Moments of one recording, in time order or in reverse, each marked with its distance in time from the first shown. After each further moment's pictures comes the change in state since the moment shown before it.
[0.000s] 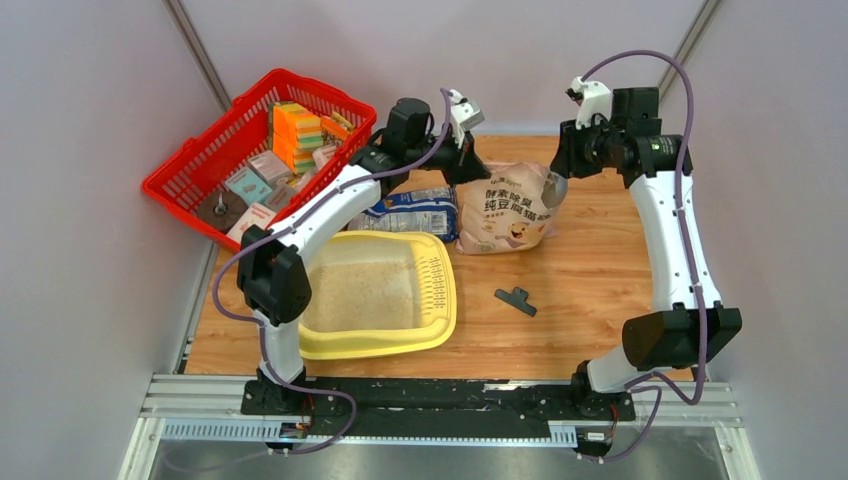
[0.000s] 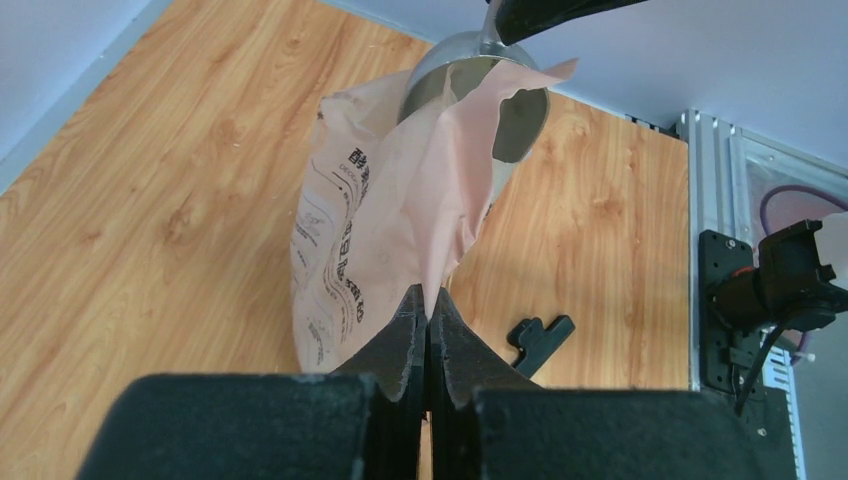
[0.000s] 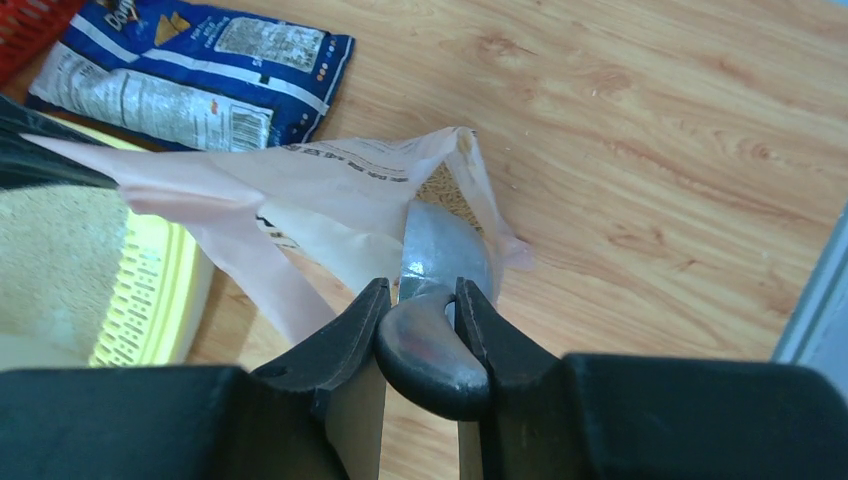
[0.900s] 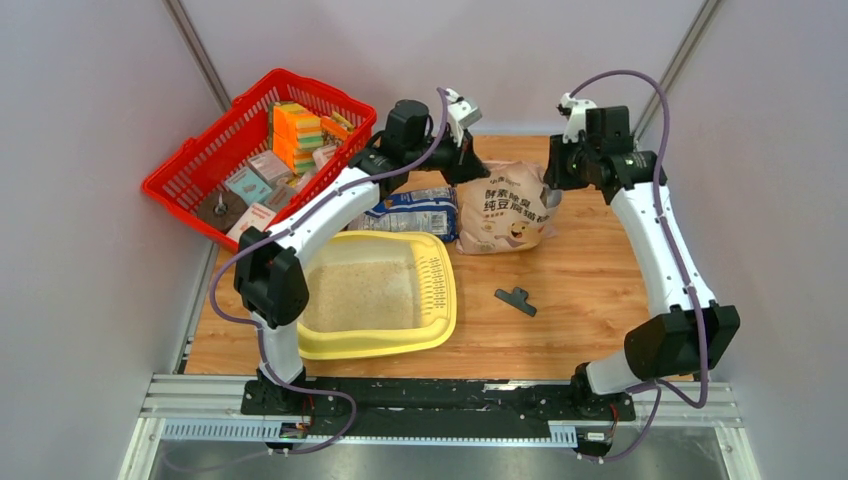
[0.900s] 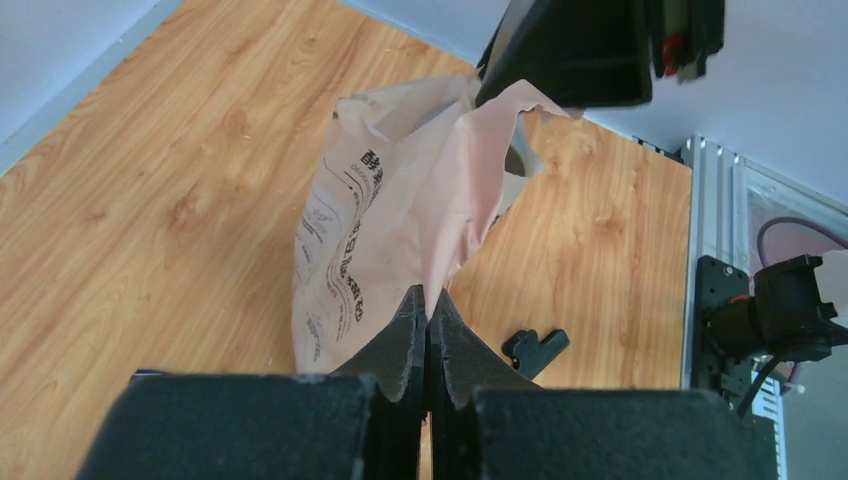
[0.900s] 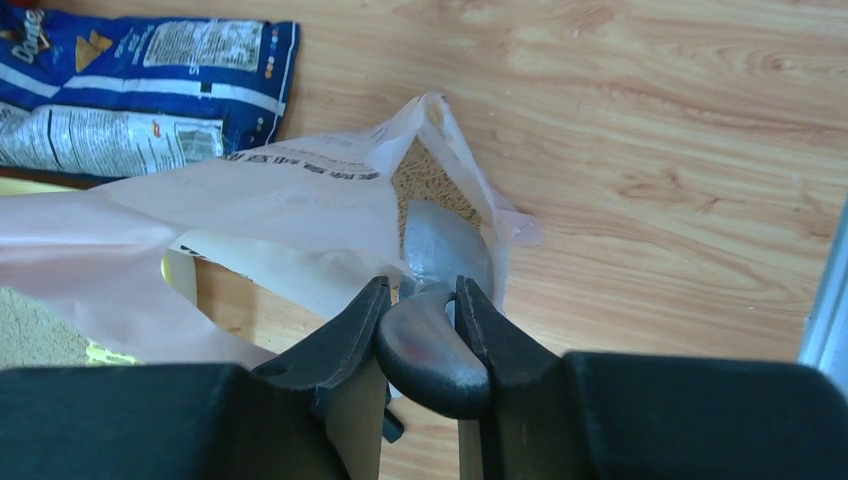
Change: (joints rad) left arm -0.002 -0.029 -0.042 0.042 -0.067 -0.072; right arm 0.087 -0.043 -0.167 0.138 0.233 0.211
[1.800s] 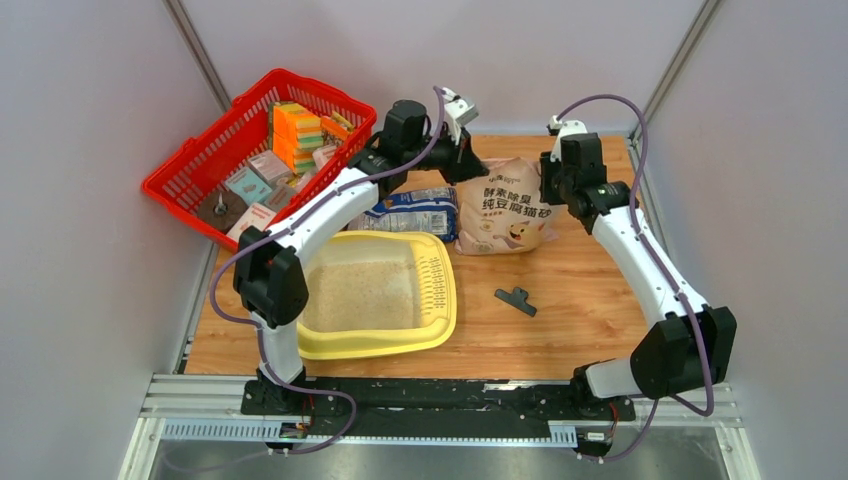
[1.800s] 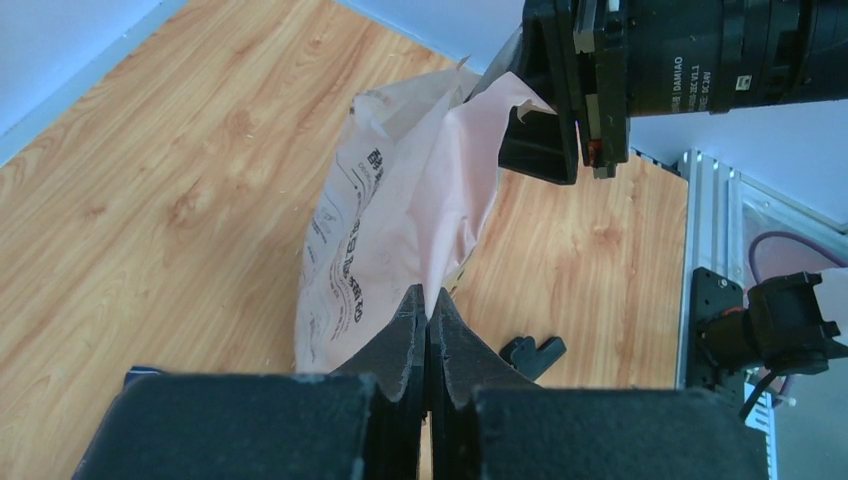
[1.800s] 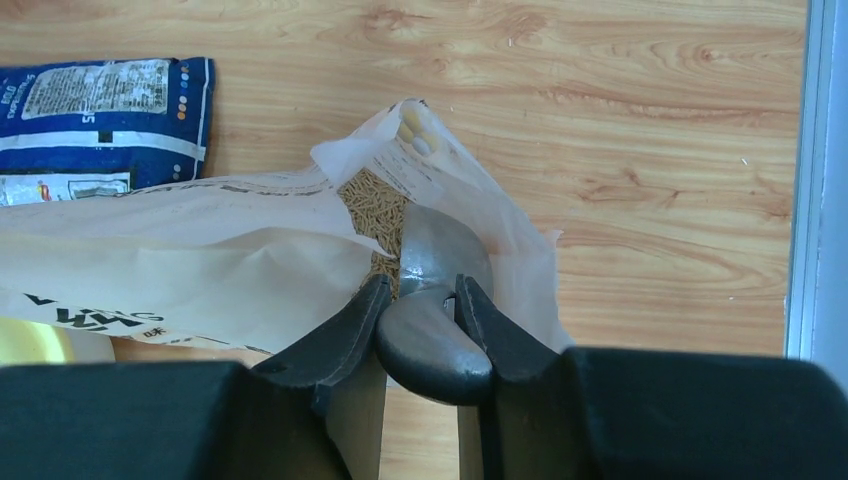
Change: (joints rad) left arm -0.002 0.000 -0.010 0.020 -0.003 -0.037; right arm 0.100 -0.080 -0.326 0.297 0.250 0.062
